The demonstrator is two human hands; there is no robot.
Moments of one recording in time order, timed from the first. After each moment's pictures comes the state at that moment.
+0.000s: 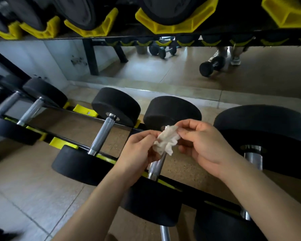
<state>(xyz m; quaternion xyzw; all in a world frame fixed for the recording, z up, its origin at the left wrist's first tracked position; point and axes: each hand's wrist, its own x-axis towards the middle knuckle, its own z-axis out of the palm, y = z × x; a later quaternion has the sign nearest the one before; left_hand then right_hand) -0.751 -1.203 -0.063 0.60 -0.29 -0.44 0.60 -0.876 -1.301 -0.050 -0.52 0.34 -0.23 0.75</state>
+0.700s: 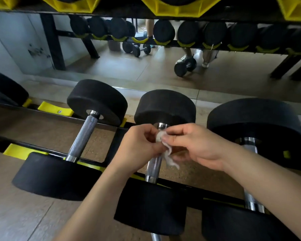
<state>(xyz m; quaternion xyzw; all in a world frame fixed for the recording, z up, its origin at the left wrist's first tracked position) -0.710 -1.220 -0.089 0.68 -0.48 -0.32 0.45 -0.854 -1.302 -0.066 -0.62 0.36 -0.09 0.69</state>
